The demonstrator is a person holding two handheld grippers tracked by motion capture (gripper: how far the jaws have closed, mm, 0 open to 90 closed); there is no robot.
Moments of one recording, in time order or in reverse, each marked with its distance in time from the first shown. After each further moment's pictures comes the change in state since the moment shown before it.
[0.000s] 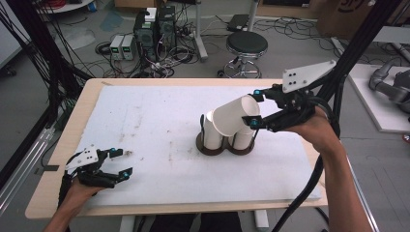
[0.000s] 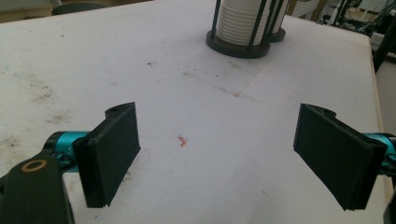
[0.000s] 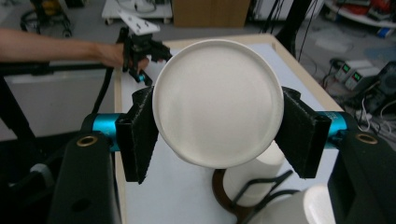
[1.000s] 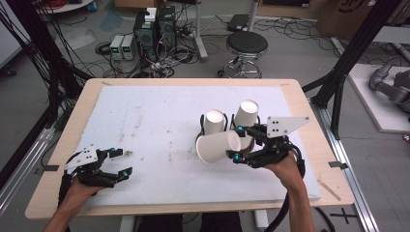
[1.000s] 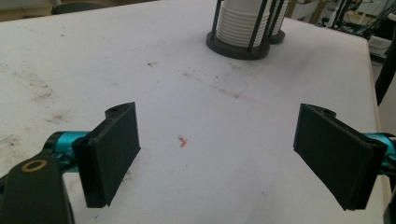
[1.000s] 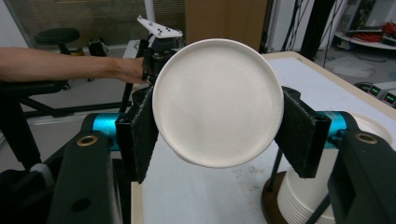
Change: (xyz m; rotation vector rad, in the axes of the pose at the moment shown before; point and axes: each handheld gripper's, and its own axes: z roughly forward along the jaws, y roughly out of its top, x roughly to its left) left arm 0.001 0.000 0.000 -0.004 -0.002 -0.013; right arm 0.035 -0.094 0.065 -0.207 0.058 0.083
